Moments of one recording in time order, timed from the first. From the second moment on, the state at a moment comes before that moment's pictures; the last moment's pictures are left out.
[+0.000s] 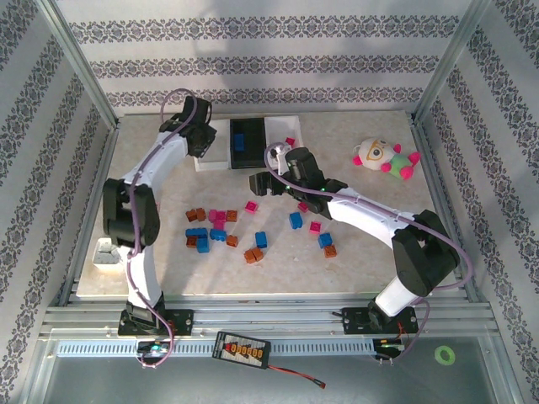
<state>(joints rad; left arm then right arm) -0.19 2.02 1.79 -0.69 -0.13 -1.17 0.63 1.60 1.08 -0.02 -0.14 0.36</state>
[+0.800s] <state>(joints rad) -0.21 2.30 2.21 -0.92 -0.11 -0.86 0.54 1.45 0.95 -0.07 -0.03 0.37</state>
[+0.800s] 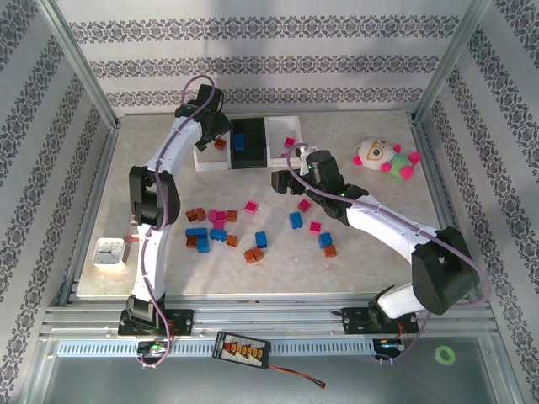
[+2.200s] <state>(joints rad) -0.69 1.29 0.72 -0.06 0.11 -0.11 0.42 2.08 1.51 -0.91 -0.05 0.00</state>
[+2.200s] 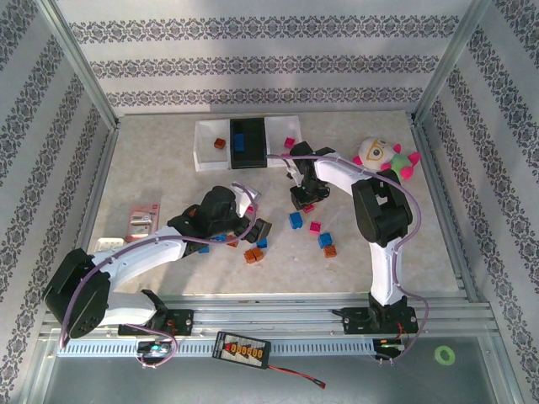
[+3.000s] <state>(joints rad) -0.69 1.24 0.61 0.14 0.00 -0.15 0.41 2.11 1.70 -0.24 0.05 0.22</state>
